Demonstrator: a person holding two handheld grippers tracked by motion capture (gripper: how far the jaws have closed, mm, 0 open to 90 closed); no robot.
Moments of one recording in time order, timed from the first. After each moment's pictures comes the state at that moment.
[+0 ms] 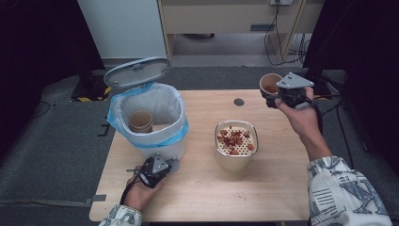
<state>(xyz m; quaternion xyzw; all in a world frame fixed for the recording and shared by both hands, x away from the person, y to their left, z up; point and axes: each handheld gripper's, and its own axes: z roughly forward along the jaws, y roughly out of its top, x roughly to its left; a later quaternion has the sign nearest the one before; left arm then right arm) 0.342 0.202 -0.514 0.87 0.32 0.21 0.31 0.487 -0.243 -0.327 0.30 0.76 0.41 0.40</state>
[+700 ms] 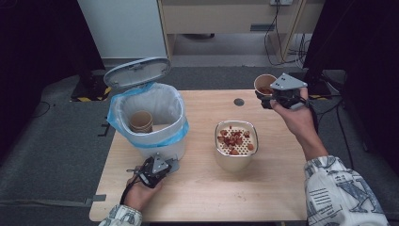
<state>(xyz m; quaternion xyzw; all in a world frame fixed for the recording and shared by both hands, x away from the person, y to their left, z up) 0.342 0.202 -0.514 0.87 0.32 0.21 0.31 0.488 -0.229 -0.329 0.27 0.77 0.41 0.40</state>
